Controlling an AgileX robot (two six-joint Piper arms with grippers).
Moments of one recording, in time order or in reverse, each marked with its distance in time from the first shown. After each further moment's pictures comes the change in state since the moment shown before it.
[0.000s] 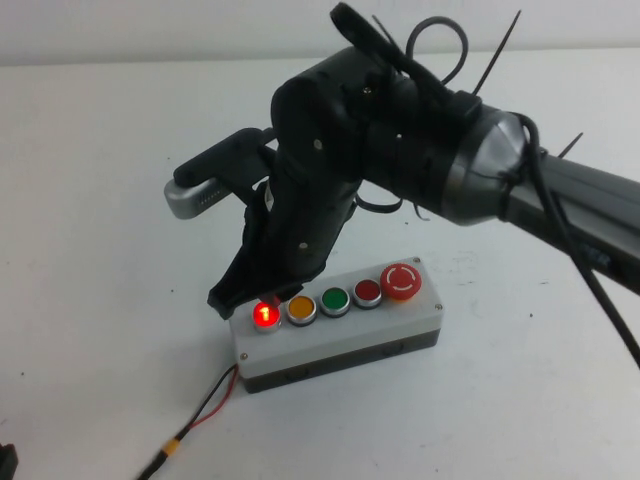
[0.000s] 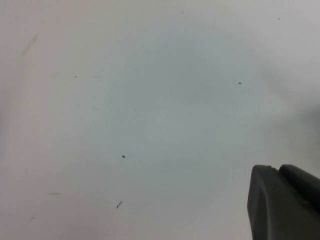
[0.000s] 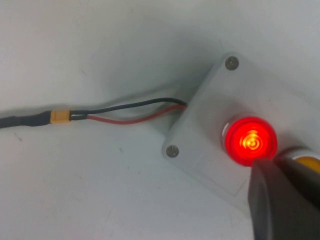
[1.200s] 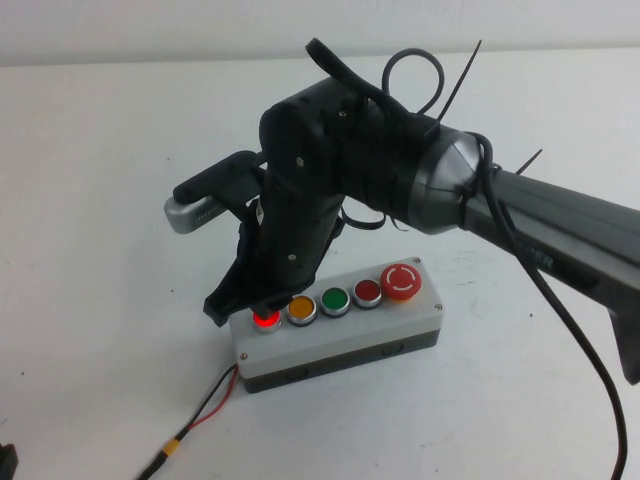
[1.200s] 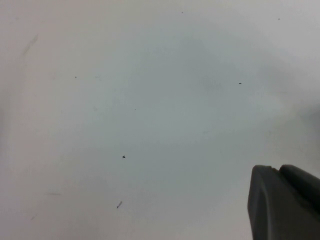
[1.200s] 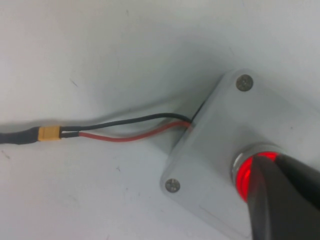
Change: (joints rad) right arm -0.010 0.109 -0.050 0.029 0.000 -0.013; left arm 0.000 0.000 0.000 0.000 0.000 0.000
